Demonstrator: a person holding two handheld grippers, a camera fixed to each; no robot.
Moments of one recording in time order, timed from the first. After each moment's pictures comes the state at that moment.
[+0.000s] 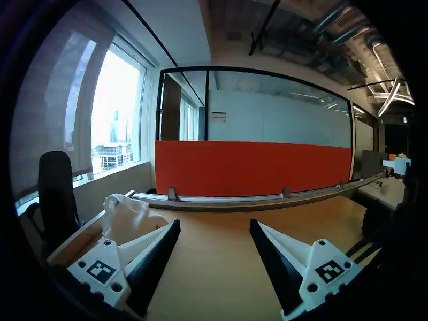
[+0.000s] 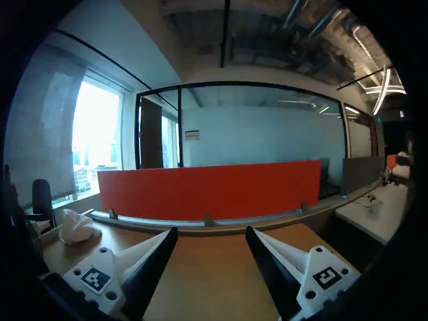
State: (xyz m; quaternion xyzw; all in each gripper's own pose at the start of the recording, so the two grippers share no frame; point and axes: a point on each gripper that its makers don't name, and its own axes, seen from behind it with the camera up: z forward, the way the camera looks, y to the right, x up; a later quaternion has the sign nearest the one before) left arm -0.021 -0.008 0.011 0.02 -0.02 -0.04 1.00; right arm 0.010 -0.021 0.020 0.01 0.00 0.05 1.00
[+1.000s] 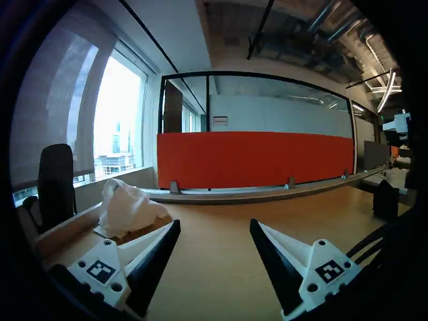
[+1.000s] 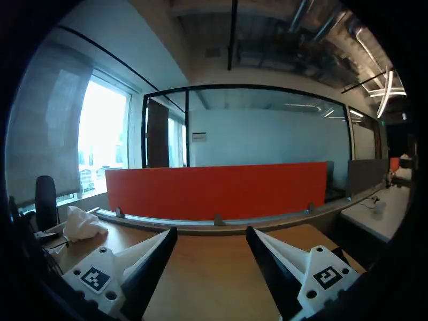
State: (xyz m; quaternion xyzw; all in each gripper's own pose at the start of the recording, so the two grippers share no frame) left arm -0.108 -0.007 0.014 0.03 0.01 -0.02 1.00; right arm -0.005 -0.055 0.014 0.03 0.01 0.03 1.00
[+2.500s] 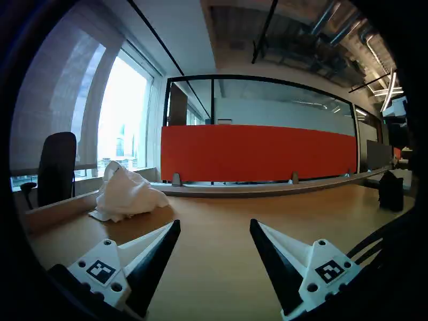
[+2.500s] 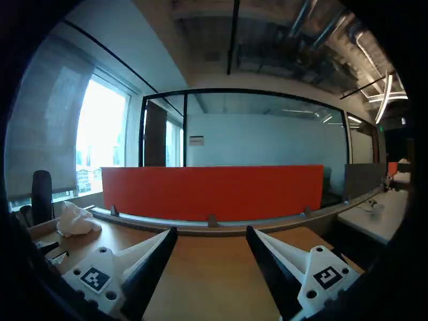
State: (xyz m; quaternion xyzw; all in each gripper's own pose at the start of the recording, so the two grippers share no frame) left arm -0.167 -0.003 0.018 0.04 0.03 -0.03 1.00; right arm -0.025 -0.041 0.018 0.02 0.03 0.02 1.00
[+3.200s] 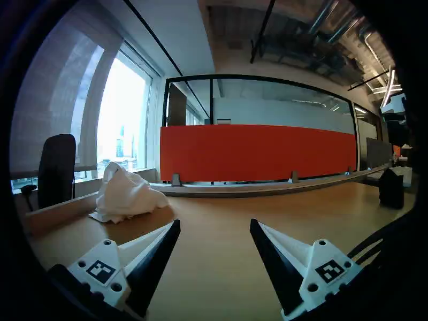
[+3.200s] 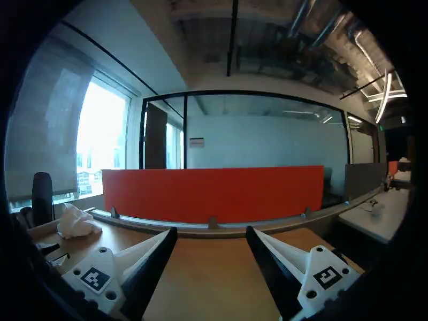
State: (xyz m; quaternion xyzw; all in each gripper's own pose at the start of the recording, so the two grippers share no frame) left arm -0.171 -0.001 0.019 0.04 0.03 -0.02 1.00; right arm -0.021 -0.037 0.017 0.02 0.03 0.03 1.00
